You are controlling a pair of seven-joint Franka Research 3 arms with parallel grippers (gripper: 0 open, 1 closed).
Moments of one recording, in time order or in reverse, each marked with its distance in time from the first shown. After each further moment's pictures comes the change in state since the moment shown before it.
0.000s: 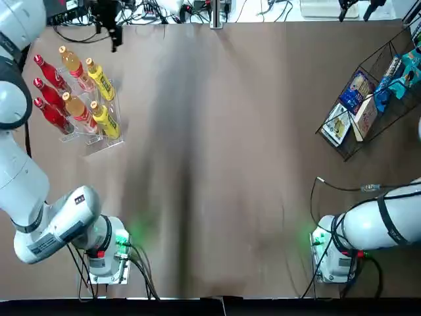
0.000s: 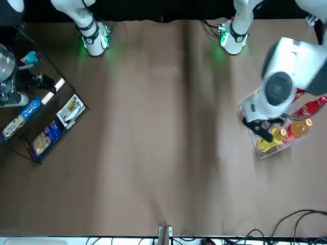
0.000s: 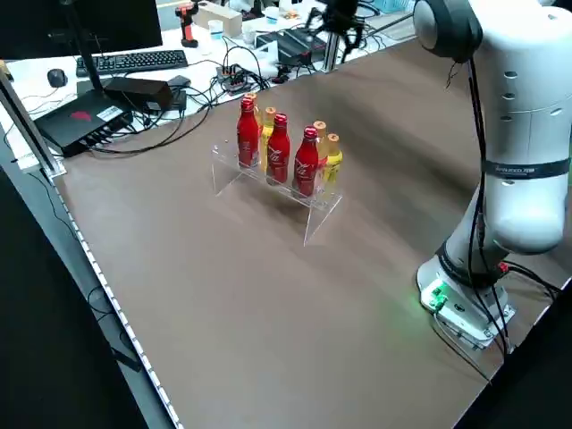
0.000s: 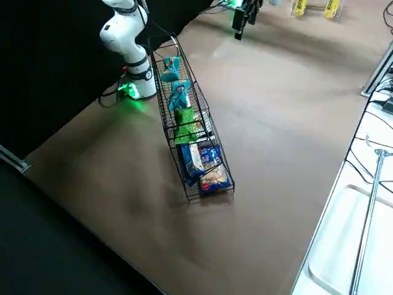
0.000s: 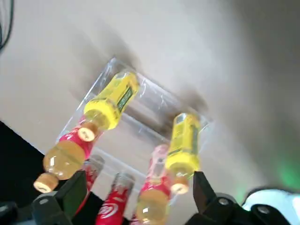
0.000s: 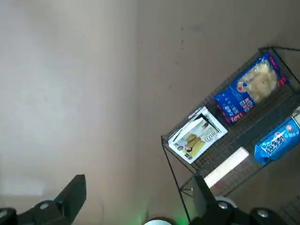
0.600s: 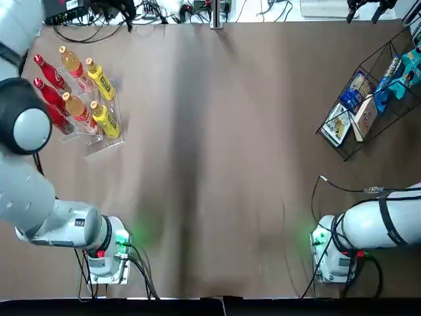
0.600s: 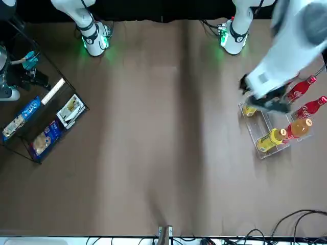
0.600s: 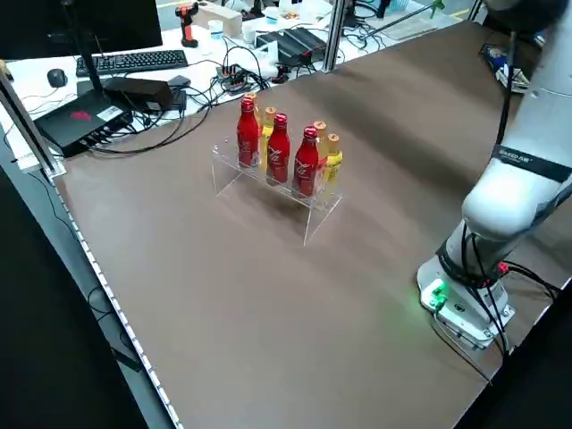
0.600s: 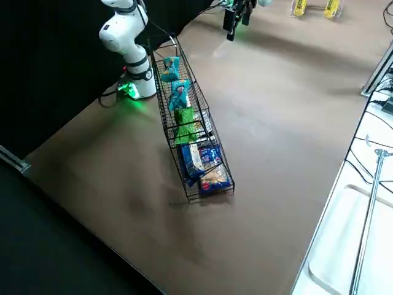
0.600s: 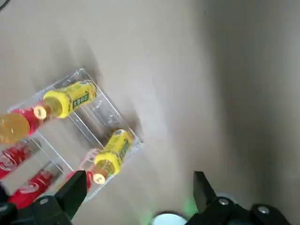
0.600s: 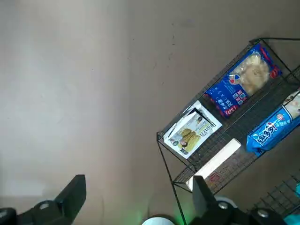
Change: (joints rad) left arm -0.576 -0.273 0.726 0.097 -0.531 0.050 -0.184; right arm -0.036 -0.041 0.000 -0.038 0.000 0.005 -0.001
